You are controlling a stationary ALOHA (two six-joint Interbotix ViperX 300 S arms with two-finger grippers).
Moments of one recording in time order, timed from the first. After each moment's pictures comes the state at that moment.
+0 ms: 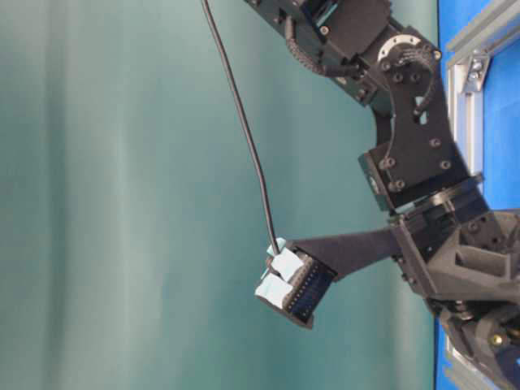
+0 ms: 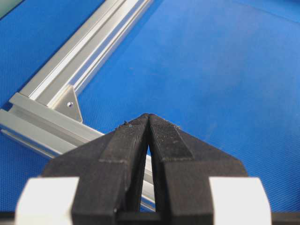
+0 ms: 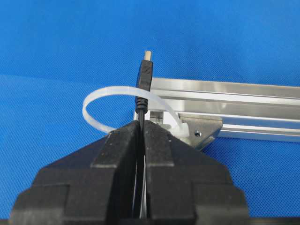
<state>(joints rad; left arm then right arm) 0.37 -0.26 1.29 -0.08 -0.69 0.00 0.05 0.50 0.31 0.06 -0.46 0.10</state>
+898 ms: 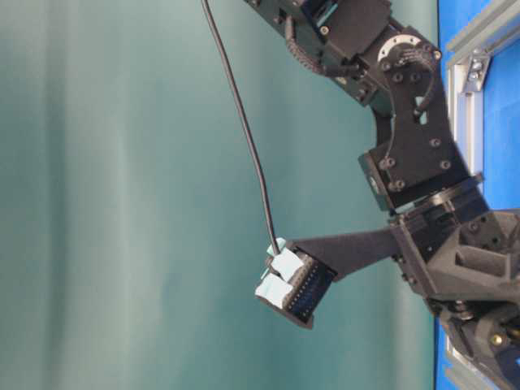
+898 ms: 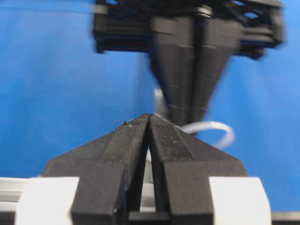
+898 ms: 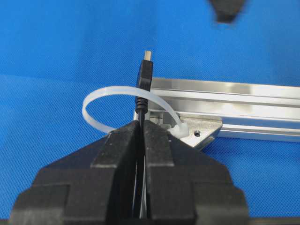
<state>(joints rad) -0.08 -0.39 1.35 -0.08 -0.66 0.00 0.05 0.50 0.31 0.06 -0.46 0.10</state>
